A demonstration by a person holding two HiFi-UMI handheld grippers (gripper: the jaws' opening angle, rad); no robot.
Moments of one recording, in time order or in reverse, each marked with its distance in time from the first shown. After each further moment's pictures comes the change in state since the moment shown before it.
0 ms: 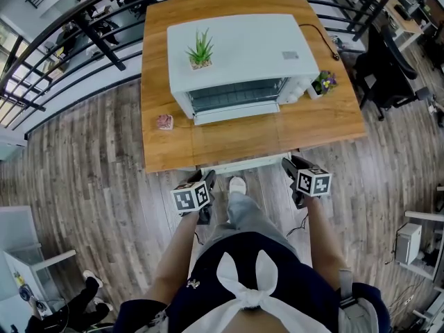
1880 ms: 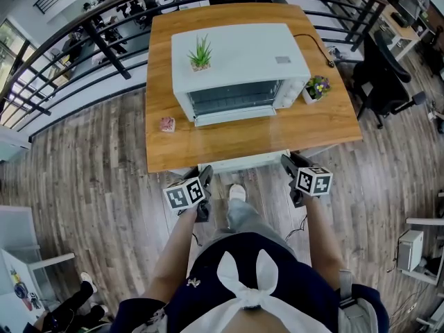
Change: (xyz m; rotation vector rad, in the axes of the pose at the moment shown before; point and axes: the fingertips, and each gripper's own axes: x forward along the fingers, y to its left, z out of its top) left arm -0.028 -0.014 0.032 -0.063 -0.133 -0.026; right arm -0.025 0.015 0.035 -0.008 -0.125 0.033
